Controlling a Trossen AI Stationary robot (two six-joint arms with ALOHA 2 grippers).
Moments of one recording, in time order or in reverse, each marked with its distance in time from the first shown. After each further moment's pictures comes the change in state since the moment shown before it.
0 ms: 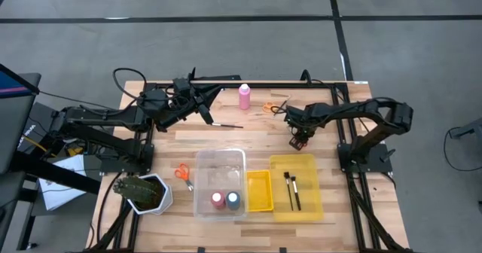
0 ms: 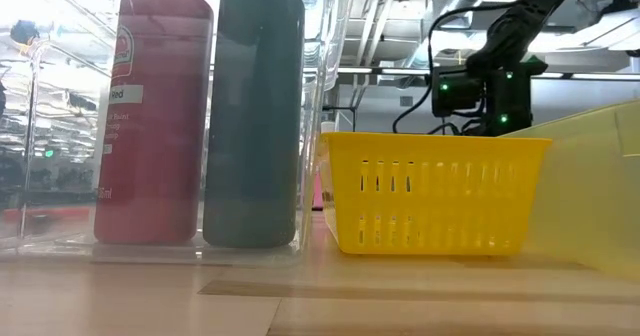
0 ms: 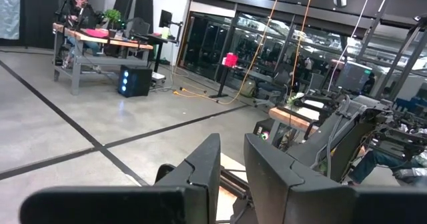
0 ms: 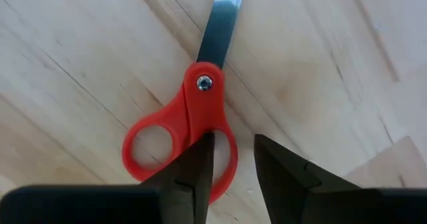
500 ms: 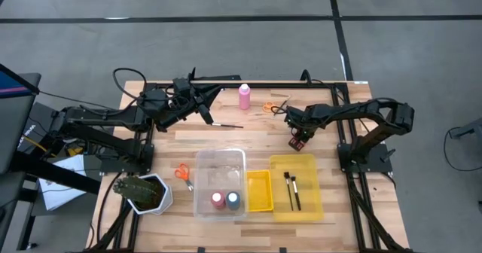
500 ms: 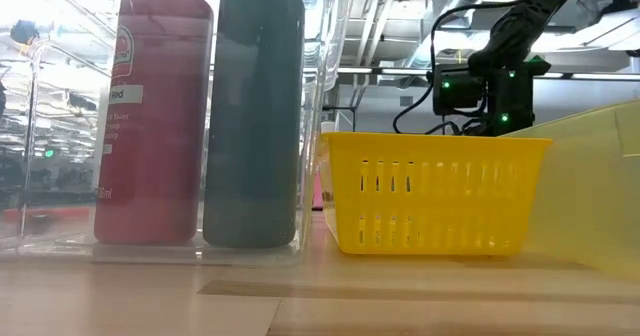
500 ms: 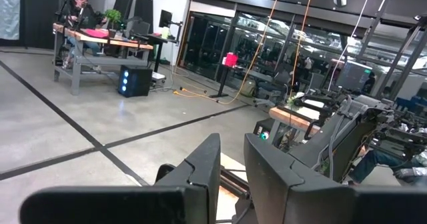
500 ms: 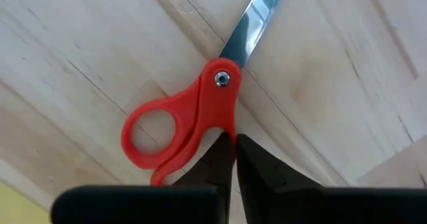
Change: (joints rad) left arm 0.000 0.000 0.000 0.000 0.000 0.002; right arm 0.000 -0.003 -0.015 0.026 -0.018 0.029
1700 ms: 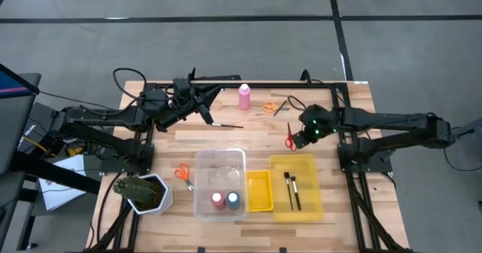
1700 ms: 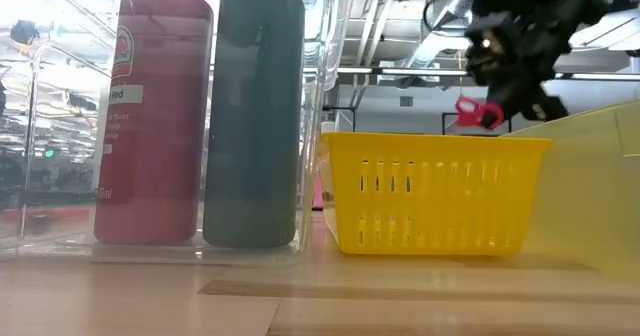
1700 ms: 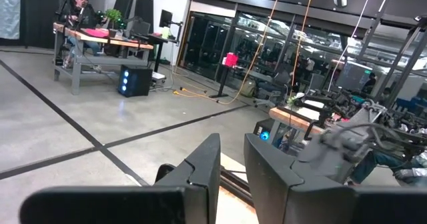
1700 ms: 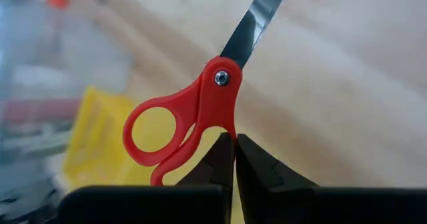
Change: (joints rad) left arm 0.000 0.000 0.000 0.000 -0.001 -0.003; right arm 0.194 -0.555 -0.011 0.038 -0.210 0.566
